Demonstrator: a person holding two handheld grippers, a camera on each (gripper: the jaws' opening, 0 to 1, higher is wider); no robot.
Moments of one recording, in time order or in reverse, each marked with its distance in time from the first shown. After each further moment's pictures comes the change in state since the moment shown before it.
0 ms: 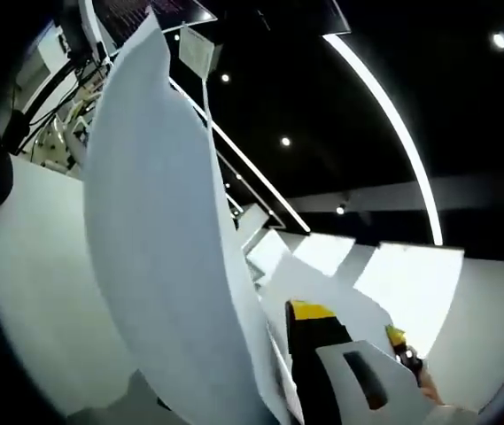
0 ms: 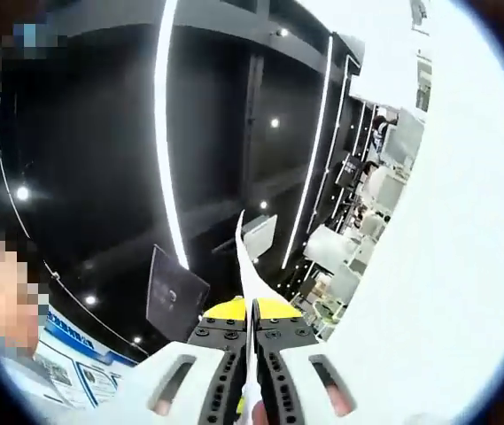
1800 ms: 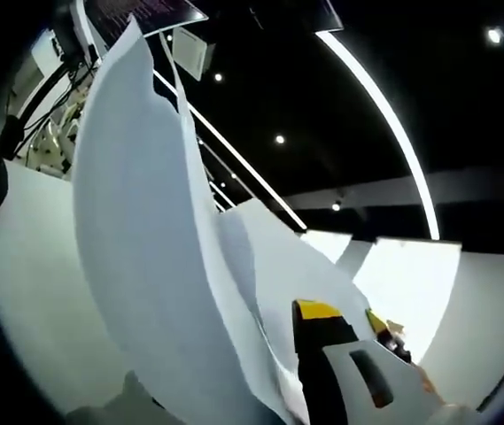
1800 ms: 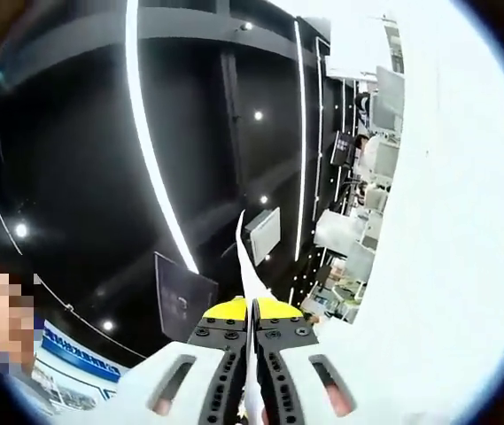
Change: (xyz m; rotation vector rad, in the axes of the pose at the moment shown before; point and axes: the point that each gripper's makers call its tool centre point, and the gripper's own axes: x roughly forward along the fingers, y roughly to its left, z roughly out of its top) left arm 0.002 -0.004 -0.002 0.025 0.010 -0.021; right arm 0.054 -0.005 -0.065 0.192 -0.003 0.024
